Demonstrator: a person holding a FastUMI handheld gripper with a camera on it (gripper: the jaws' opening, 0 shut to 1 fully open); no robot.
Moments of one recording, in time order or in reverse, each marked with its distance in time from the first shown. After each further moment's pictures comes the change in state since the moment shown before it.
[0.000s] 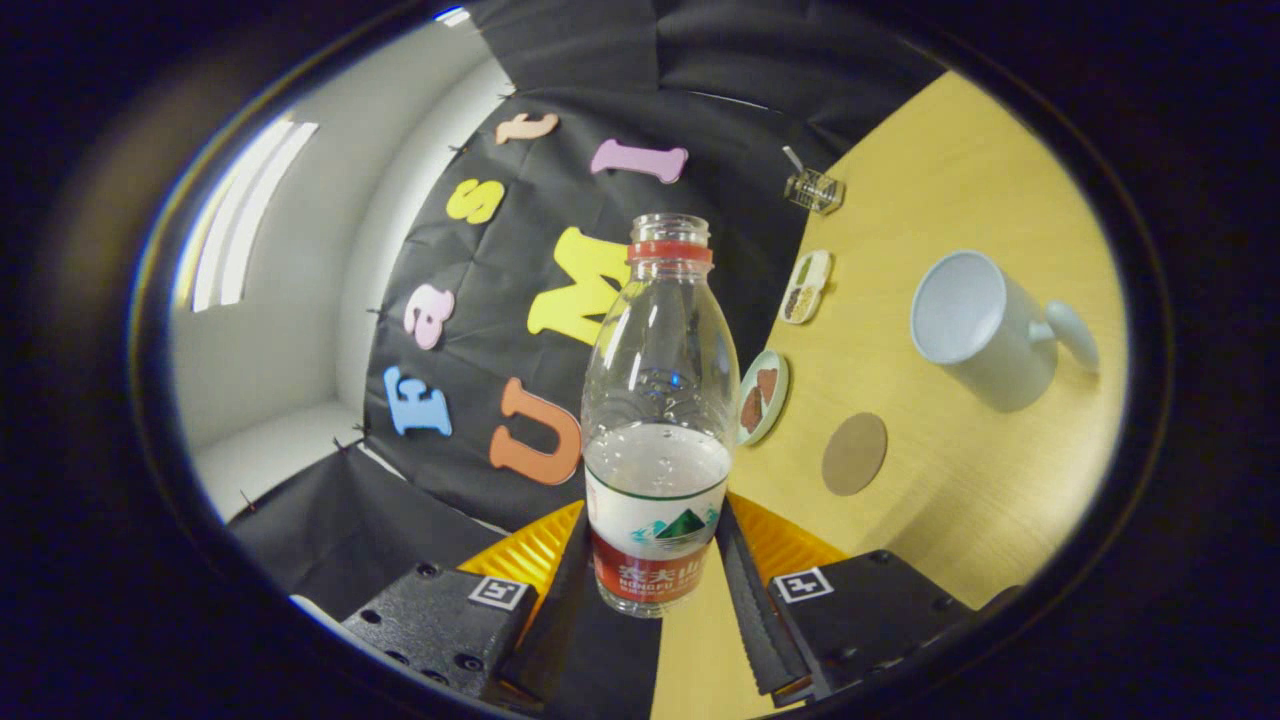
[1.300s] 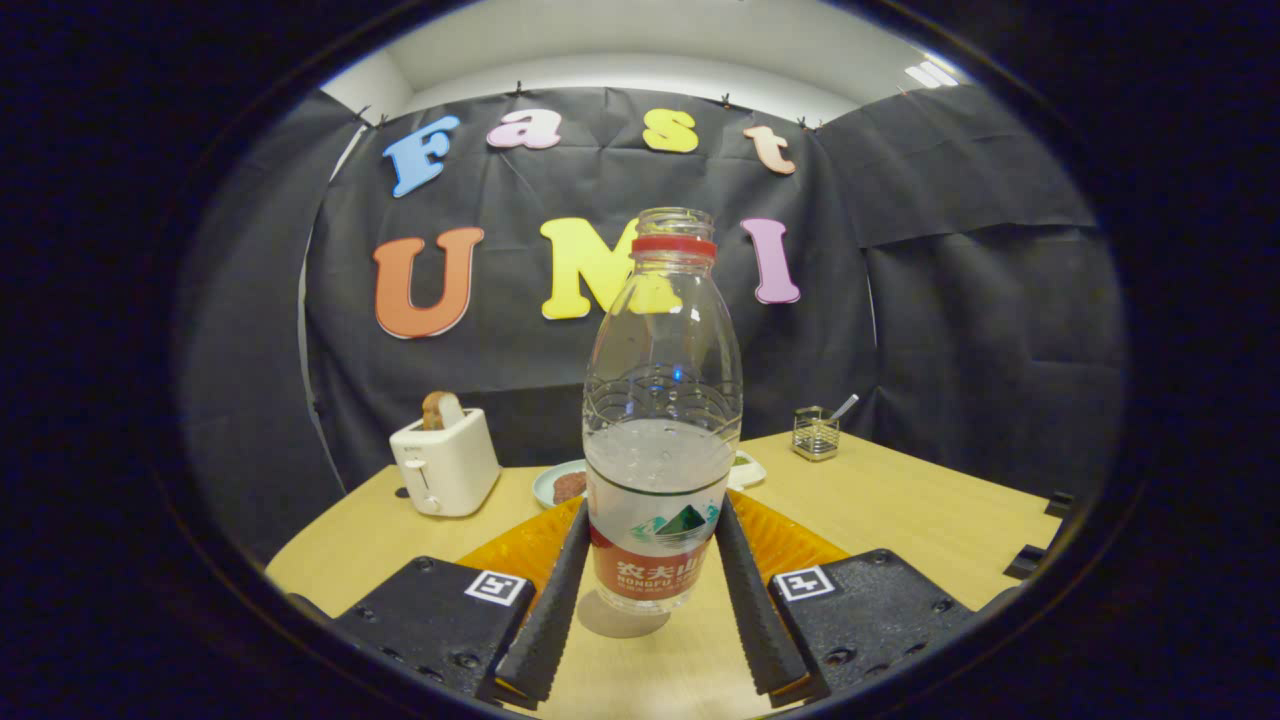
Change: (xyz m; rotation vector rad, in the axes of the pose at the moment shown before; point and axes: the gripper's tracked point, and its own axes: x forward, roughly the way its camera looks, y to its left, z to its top) arm 0.069 -0.027 0.084 -1.045 -0.093 -0.376
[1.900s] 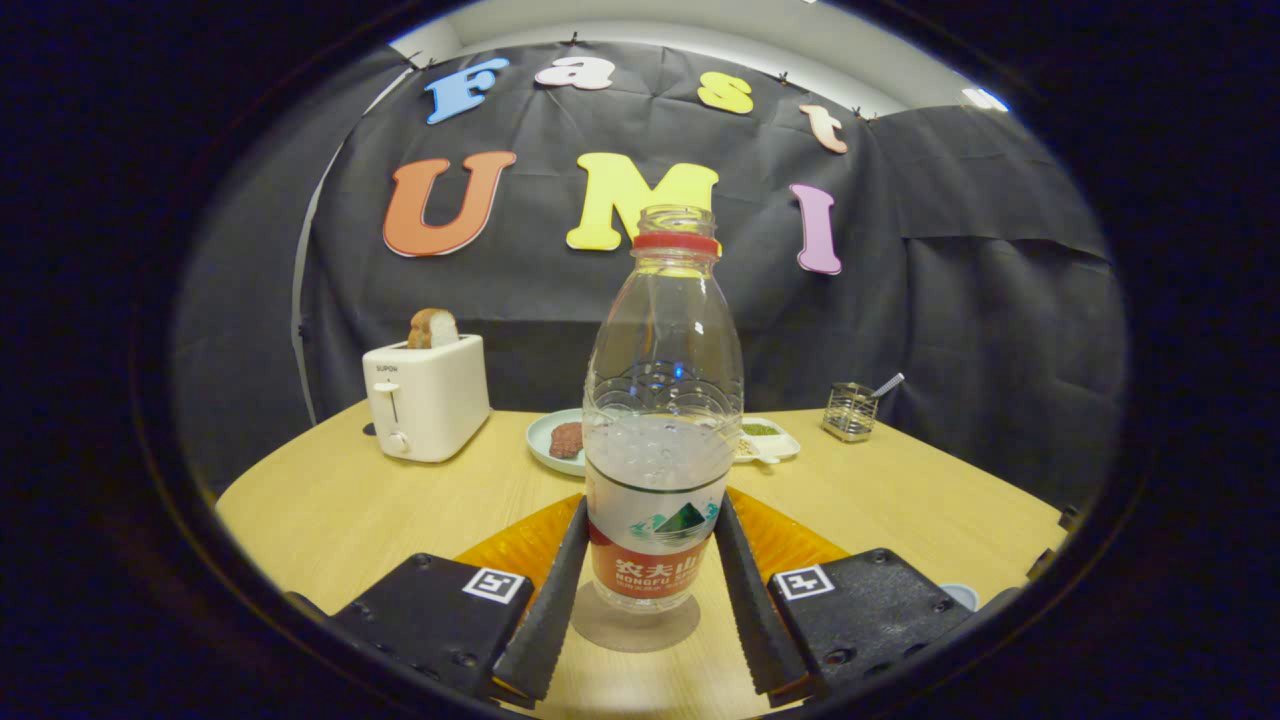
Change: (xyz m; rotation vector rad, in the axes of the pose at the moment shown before) arm 0.069 0.032 -0.076 -0.104 0.095 0.015
